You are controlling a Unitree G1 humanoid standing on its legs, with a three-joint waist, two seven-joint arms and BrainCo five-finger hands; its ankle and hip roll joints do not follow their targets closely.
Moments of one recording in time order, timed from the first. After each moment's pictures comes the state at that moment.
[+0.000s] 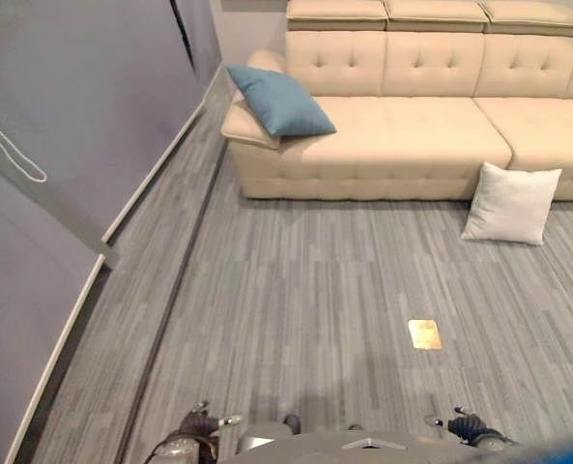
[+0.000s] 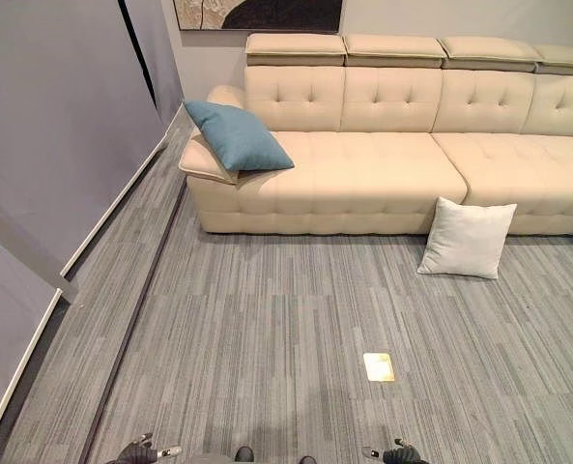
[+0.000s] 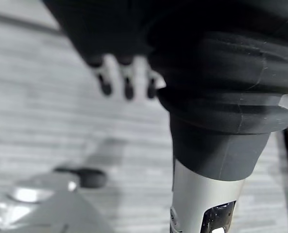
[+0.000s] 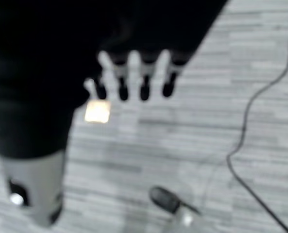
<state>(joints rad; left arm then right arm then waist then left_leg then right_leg) 0.09 0.24 -0.10 1.13 -0.28 -0.03 0.07 0.01 -0.28 0.15 1.25 0.07 -0.02 -0.10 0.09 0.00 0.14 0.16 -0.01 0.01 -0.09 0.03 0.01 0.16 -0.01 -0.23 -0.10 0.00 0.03</state>
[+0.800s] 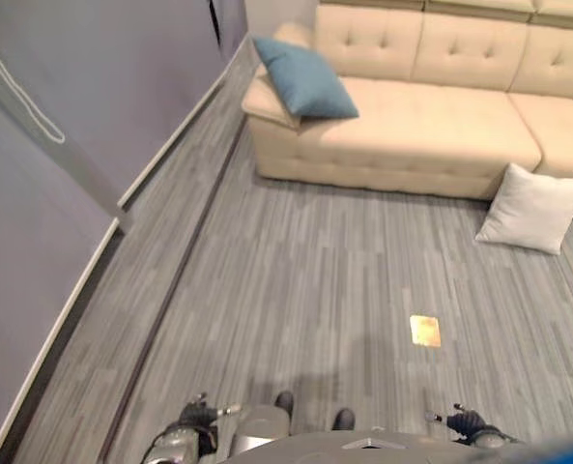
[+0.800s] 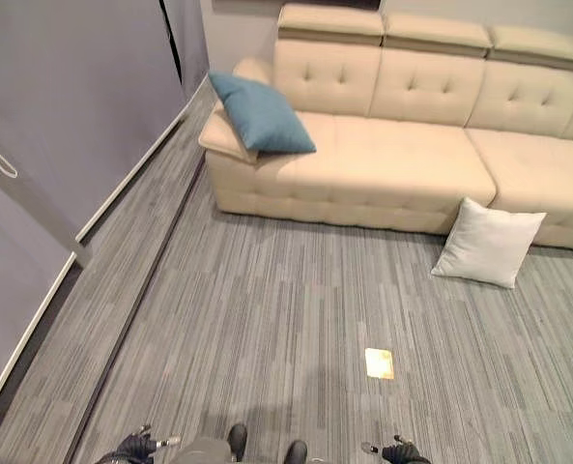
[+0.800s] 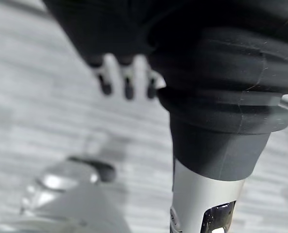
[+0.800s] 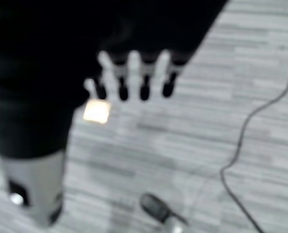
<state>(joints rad) -0.01 0.24 -0.08 1.12 -0.34 -0.03 0.07 -0.04 -0.28 0.15 1.25 0.12 -0.02 -0.11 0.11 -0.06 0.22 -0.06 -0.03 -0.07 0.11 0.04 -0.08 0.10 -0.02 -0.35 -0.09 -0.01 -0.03</state>
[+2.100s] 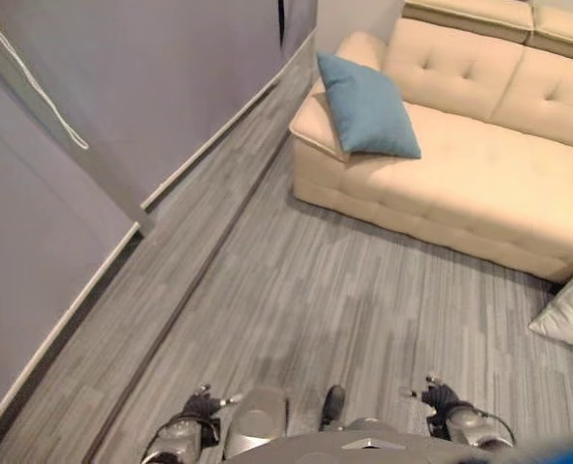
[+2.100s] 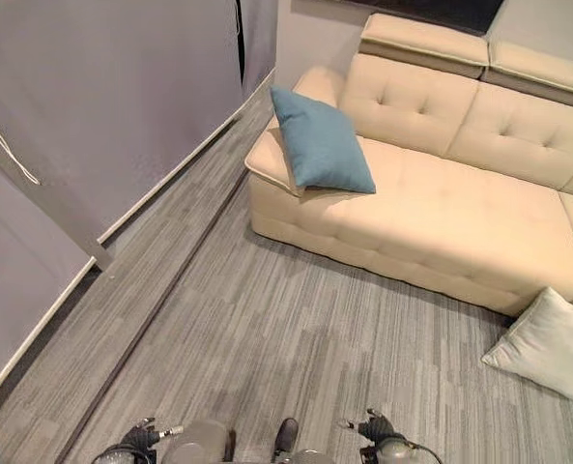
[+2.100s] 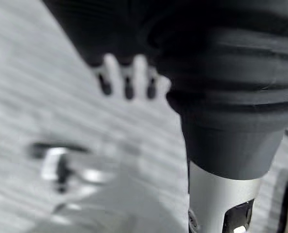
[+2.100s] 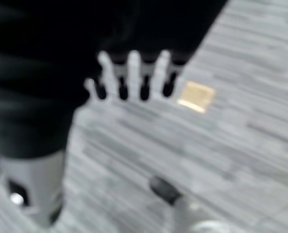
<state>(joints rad) -0.04 0.27 -0.09 1.16 -0.33 -0.03 0.07 -0.13 -0.19 0.22 1.20 0.14 -0.02 -0.09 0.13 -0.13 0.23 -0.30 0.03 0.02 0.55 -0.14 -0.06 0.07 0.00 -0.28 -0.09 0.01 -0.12</state>
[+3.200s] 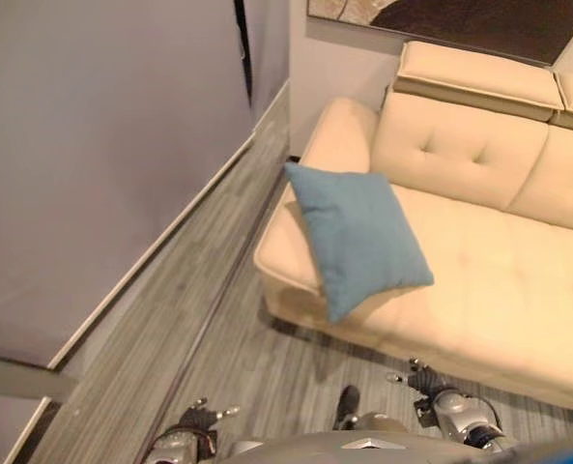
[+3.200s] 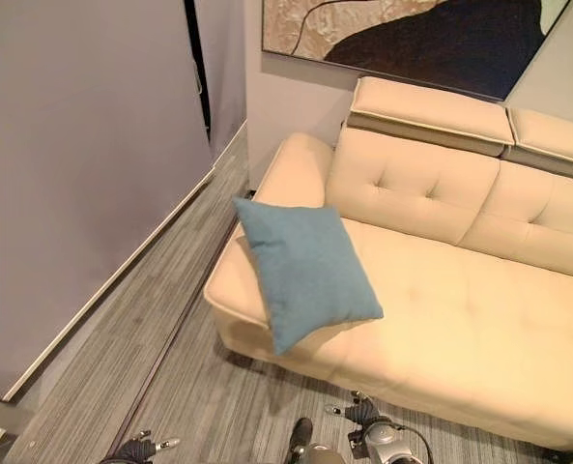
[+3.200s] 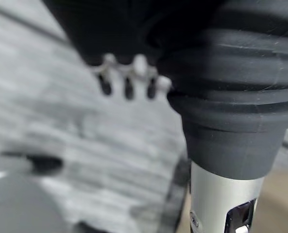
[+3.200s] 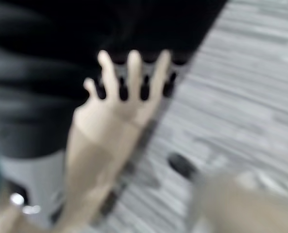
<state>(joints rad) 0.03 0.24 -0.10 1.22 -0.29 -0.02 0.05 -0.10 -0.22 0.26 1.11 0.10 -0.02 -0.08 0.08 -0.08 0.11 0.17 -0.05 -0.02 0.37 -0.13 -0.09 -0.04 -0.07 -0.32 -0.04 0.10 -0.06</state>
